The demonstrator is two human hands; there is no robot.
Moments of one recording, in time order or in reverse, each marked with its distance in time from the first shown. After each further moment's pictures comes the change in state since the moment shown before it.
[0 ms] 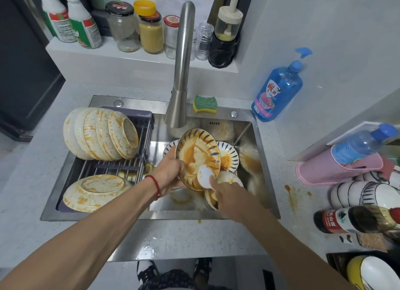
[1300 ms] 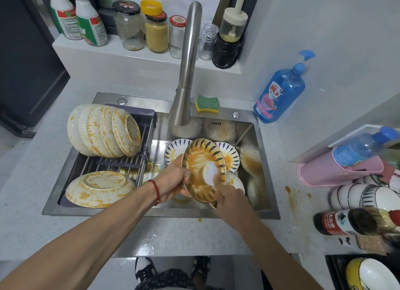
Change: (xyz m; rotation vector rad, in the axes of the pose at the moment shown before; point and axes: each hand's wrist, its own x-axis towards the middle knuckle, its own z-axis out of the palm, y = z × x) left_hand -0.010 -0.017 0.000 0.013 -0.182 -0.015; right_hand -0.016 -0.015 0.016 0.346 0.187 0.089
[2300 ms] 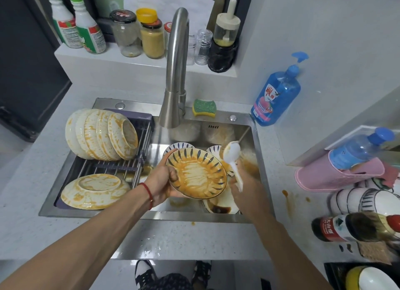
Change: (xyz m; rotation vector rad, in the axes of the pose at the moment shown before) left_hand 0.010 -0.012 -0.006 -0.196 0.174 -0.036; right_hand 0.020 0.052 -0.027 0.121 0.319 0.008
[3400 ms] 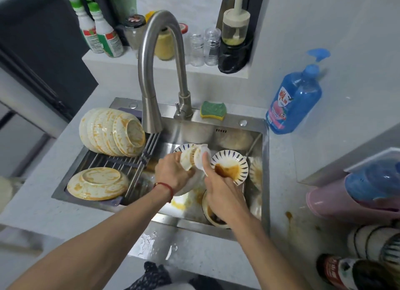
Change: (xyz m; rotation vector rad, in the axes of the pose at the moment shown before) left_hand 0.029 0.004 0.087 1.071 0.730 0.389; right_hand 0.048 -0.010 -0.026 0.038 -0.408 -0.225
